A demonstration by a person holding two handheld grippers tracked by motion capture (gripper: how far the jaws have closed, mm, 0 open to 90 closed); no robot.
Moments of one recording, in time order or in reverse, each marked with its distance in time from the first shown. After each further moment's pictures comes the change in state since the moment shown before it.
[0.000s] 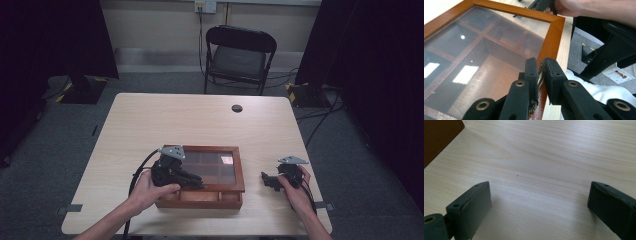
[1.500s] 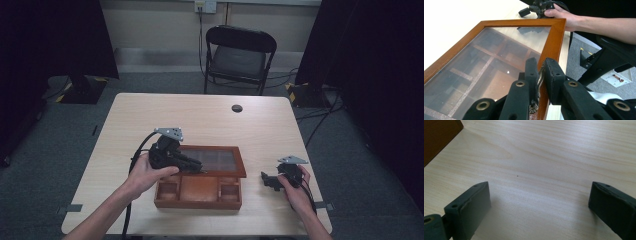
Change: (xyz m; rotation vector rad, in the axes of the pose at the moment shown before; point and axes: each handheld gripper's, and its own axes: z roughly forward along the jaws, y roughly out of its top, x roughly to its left) left arm 0.009 0.038 -0.025 -0.016 -0.007 0.005; right arm 0.000 0.001 0.001 0.002 0.003 0.001
